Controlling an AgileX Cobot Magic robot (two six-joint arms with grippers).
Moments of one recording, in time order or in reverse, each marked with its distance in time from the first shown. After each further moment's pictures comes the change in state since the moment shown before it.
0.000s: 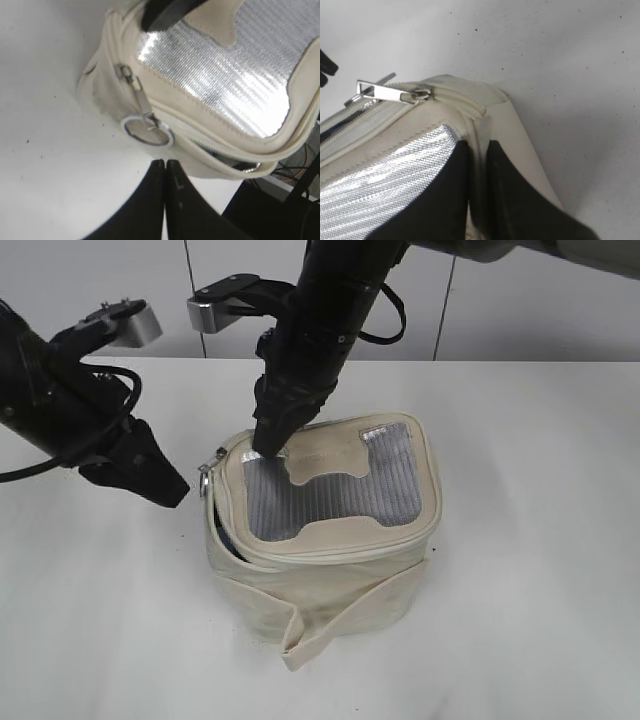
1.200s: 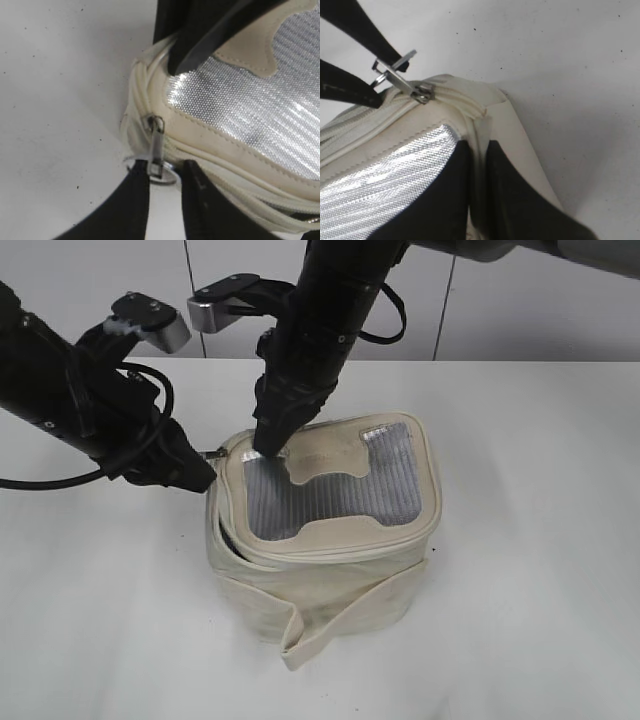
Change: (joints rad) left arm -0.085 0.000 0.040 0.033 -0.266 0.081; right arm 0.000 -0.001 0.000 -0.004 0.000 0.007
